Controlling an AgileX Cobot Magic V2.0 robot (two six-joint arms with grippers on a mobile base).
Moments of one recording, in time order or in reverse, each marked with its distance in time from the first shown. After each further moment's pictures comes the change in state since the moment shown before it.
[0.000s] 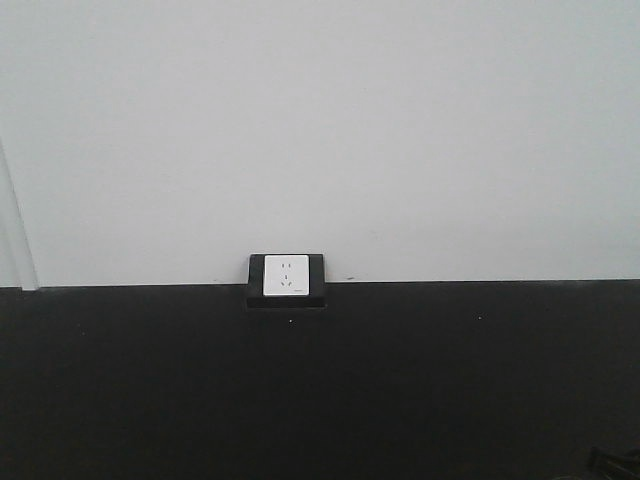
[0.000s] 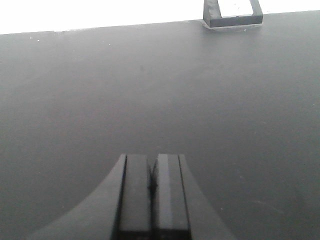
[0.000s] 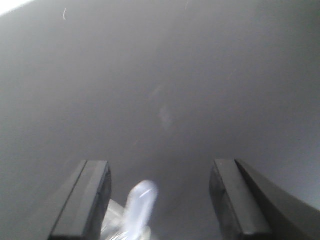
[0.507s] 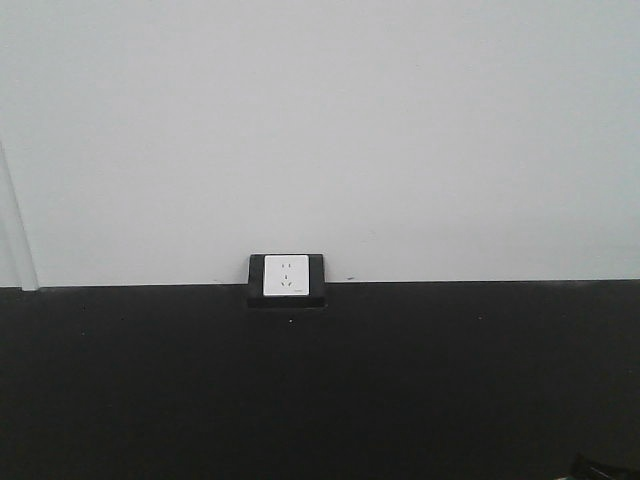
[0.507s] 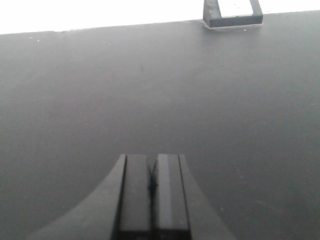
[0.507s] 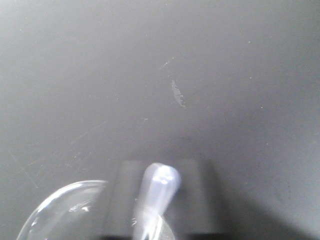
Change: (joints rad) left arm 0.000 0.000 0.000 0.000 0.000 0.000; right arm 0.000 0.055 0.000 0.000 0.035 0.048
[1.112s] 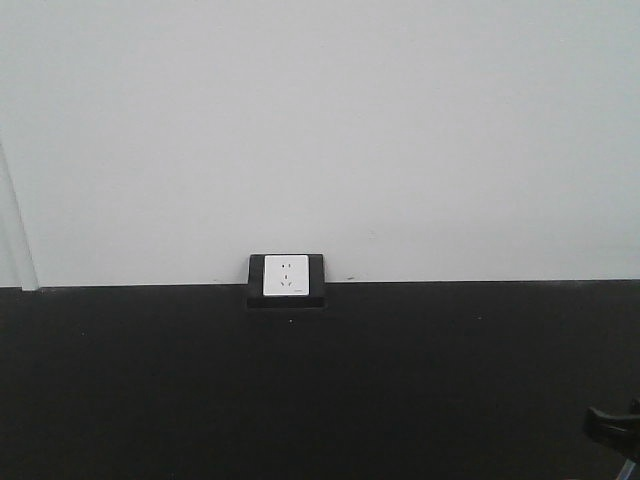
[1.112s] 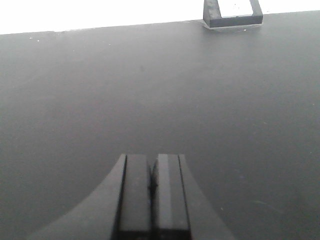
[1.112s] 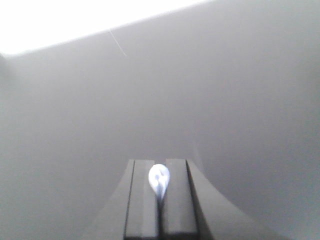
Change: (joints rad) left arm 0.000 0.000 0.000 0.000 0.000 0.000; right arm 0.000 -0.209 -0.066 -0.132 0.058 -0.208
